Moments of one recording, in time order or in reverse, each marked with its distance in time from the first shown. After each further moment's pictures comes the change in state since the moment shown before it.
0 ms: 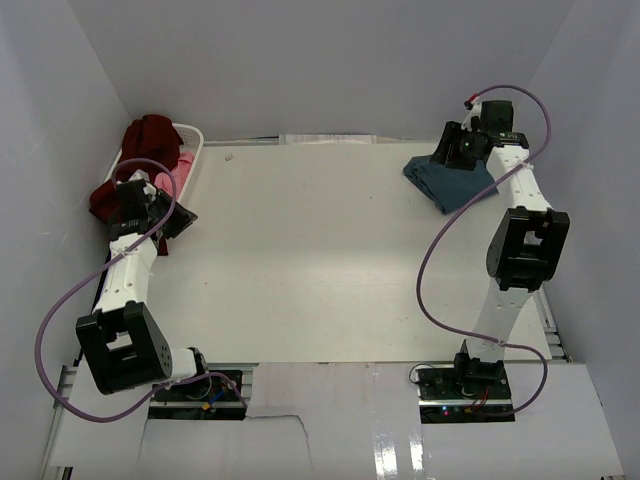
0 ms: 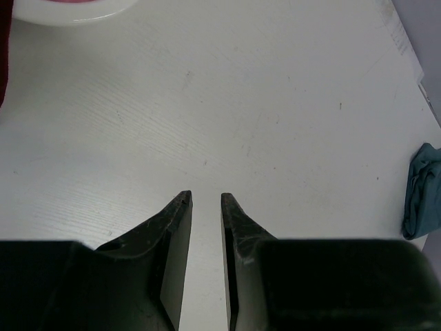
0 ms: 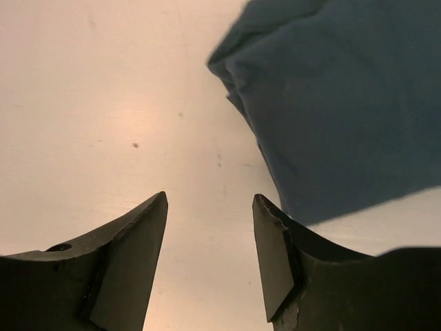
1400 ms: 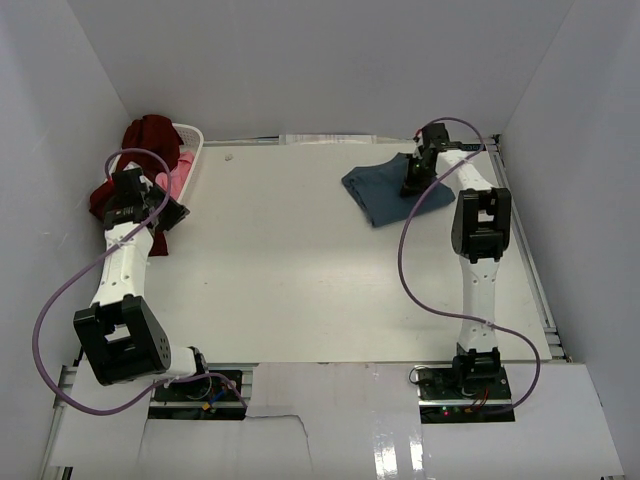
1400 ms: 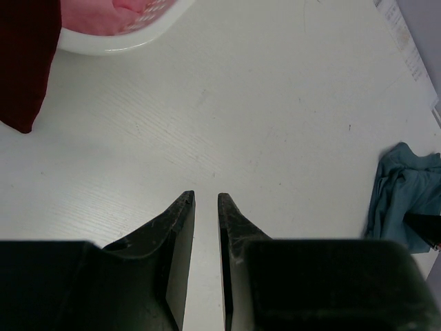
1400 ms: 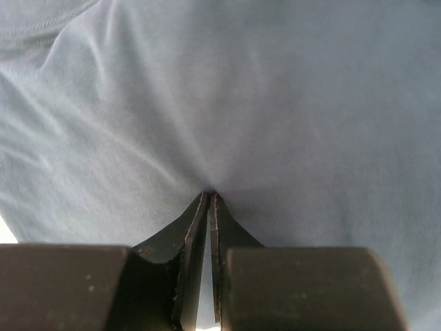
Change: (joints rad) left arm -0.007 0.046 0.123 -0.109 -0.086 -0.008; right arm 0.204 0.396 0.201 -0.129 0.144 0.072
